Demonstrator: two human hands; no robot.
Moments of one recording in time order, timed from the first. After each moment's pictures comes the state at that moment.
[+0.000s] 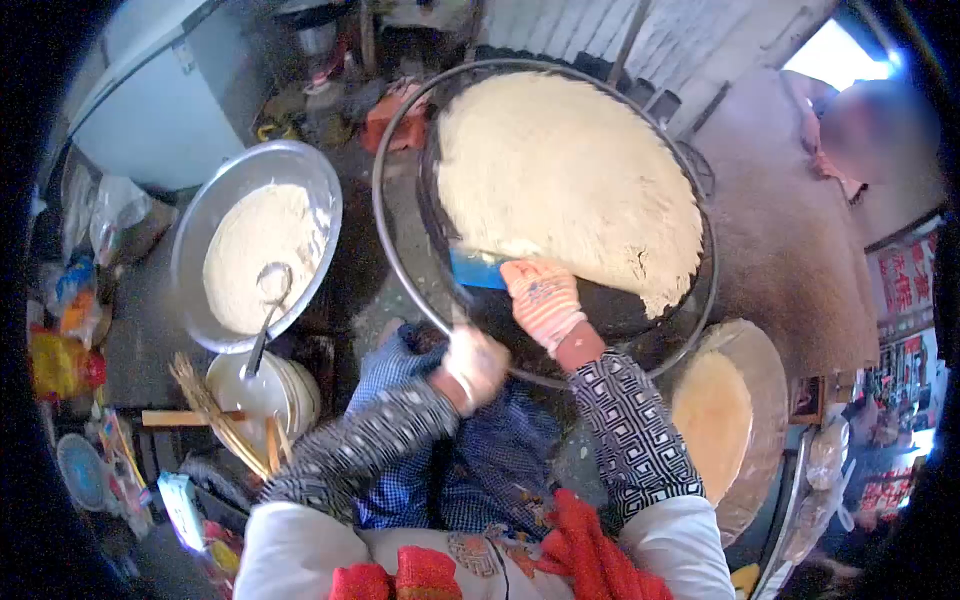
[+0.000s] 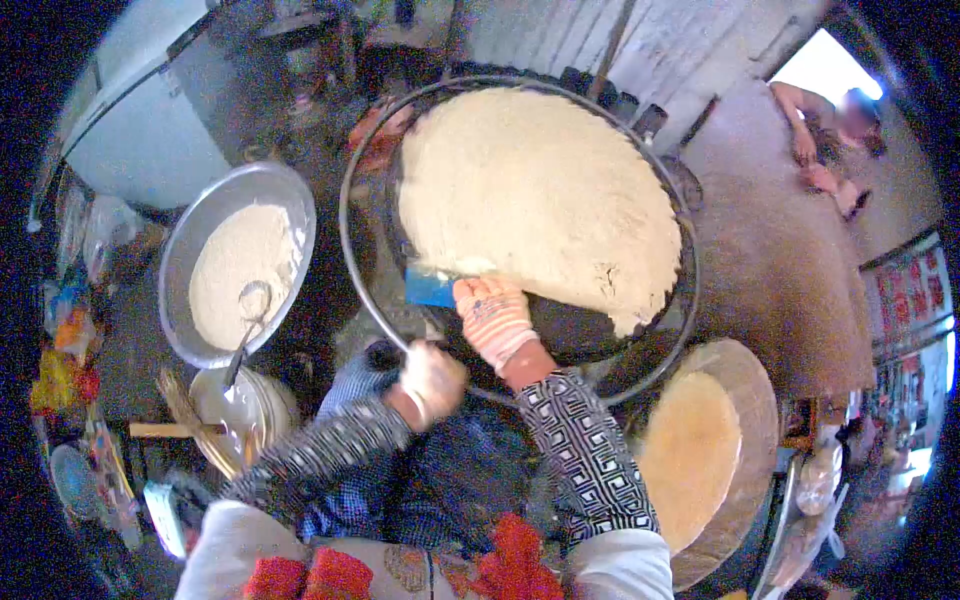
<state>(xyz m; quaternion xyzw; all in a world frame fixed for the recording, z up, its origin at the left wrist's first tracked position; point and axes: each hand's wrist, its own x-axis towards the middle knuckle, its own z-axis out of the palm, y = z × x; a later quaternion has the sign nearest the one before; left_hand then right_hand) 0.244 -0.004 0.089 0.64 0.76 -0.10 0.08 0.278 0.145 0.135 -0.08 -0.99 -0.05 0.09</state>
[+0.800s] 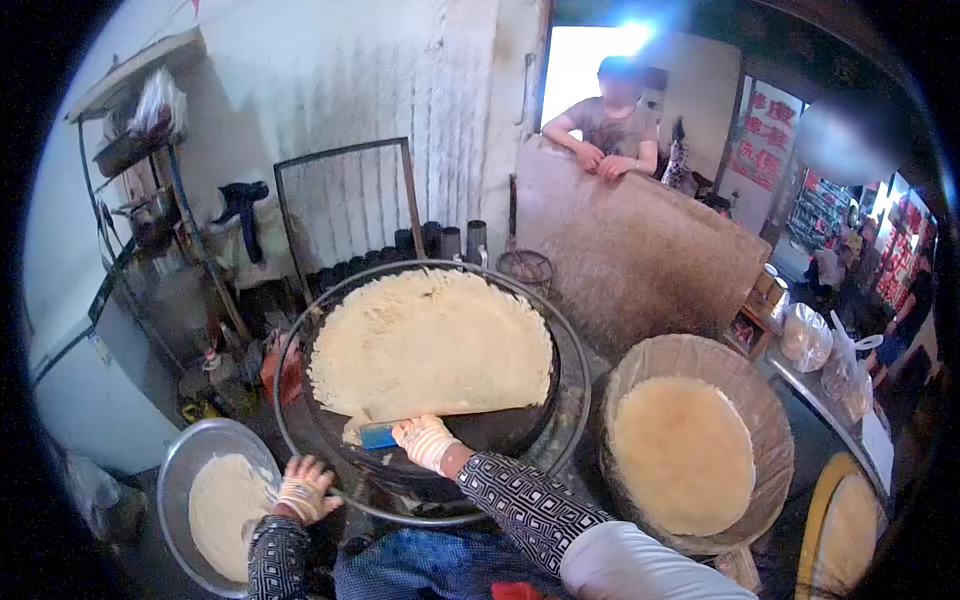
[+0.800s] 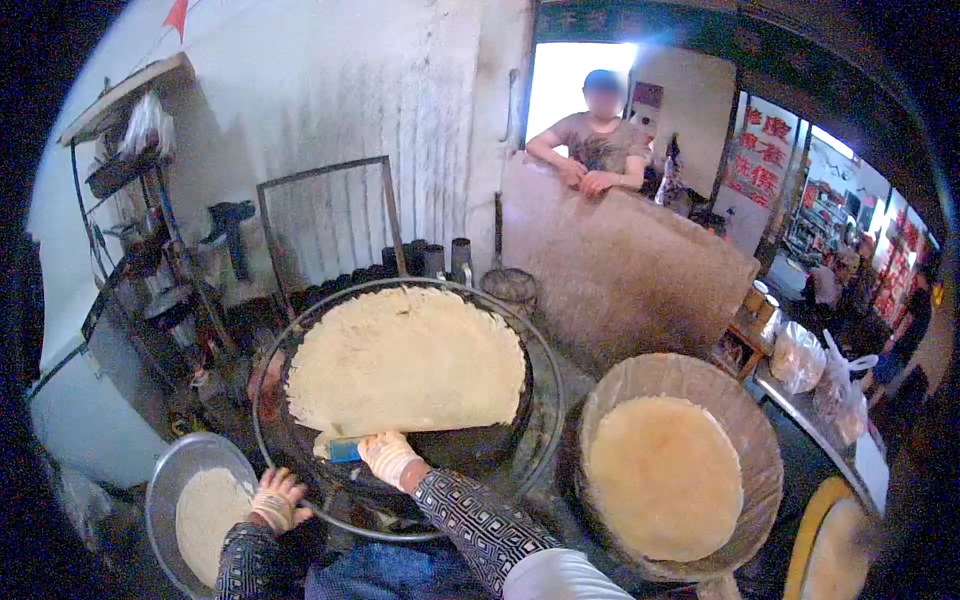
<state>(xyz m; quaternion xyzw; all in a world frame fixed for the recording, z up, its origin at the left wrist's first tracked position) 0.011 -0.050 0.076 0.72 0.68 -0.02 -0.11 0.248 0.186 0.126 -0.18 -0.98 -0.06 0.00</state>
